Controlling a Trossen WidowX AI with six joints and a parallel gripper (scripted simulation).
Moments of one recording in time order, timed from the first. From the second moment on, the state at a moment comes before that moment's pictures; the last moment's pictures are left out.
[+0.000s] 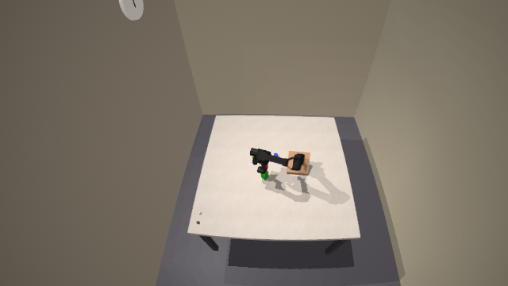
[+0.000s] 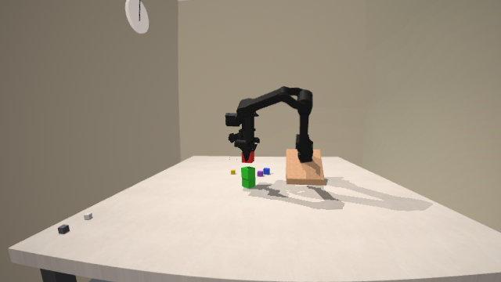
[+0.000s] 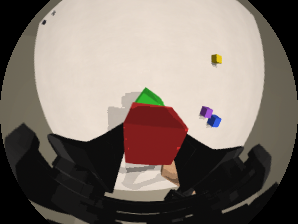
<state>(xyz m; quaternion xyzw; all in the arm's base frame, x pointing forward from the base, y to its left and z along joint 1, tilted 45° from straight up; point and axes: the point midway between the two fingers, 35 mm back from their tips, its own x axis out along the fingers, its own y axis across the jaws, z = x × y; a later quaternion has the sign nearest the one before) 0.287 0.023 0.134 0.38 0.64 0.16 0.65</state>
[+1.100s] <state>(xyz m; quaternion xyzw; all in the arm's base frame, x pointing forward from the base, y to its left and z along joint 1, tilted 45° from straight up) 0.290 0.043 0.116 0.38 0.64 0.16 0.65</state>
